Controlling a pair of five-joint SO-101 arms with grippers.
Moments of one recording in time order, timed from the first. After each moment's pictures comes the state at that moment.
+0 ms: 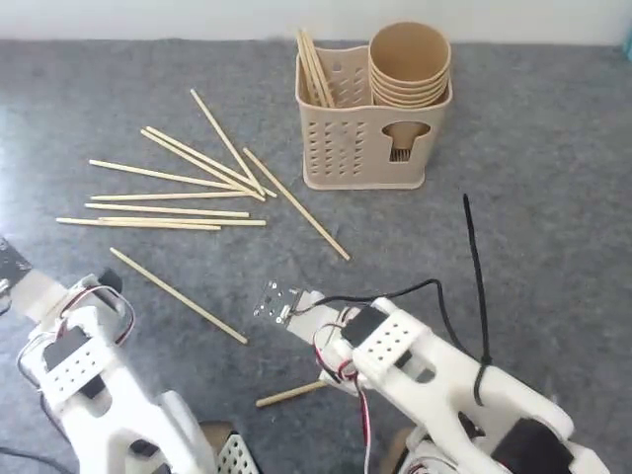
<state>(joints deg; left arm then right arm) -49.4 -43.6 75.6 35.0 12.8 -49.8 -25.2 61.9 56.0 20.7</state>
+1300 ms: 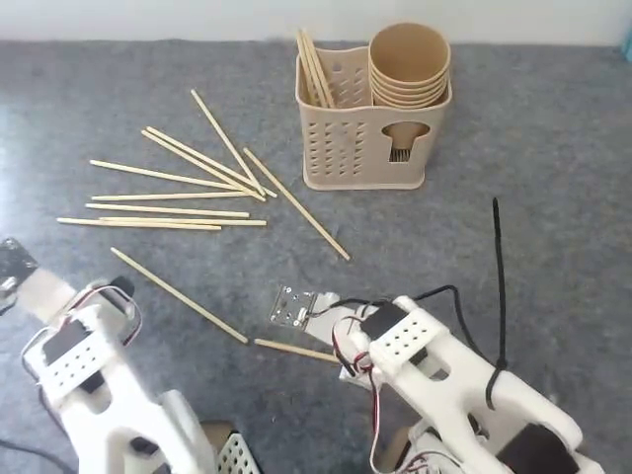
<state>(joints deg) -47.4 -43.6 73.2 45.8 15.4 -42.5 -26.6 65.2 55.4 30.9</state>
